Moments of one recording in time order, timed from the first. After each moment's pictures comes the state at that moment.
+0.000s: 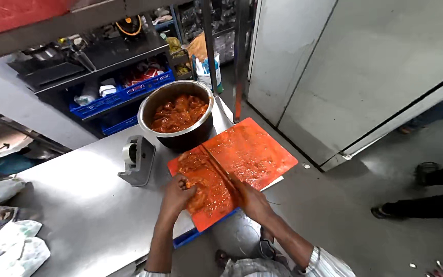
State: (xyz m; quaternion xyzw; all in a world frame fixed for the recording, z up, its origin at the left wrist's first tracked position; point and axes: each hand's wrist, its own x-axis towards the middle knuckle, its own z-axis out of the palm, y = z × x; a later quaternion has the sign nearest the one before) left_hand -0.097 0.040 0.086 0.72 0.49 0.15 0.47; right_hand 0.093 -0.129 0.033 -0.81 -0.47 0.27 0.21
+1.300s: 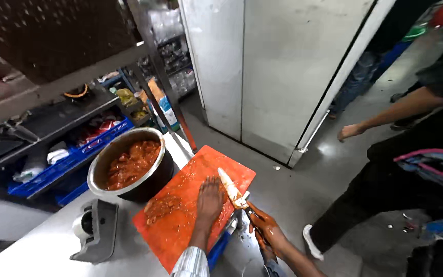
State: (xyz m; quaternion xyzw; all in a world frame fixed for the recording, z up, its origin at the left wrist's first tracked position) left_hand 0.109 0.005 -0.029 0.98 0.16 0.05 0.09; right_hand 0.138 -0.241 -0.028 -0.60 -0.10 0.43 0.67
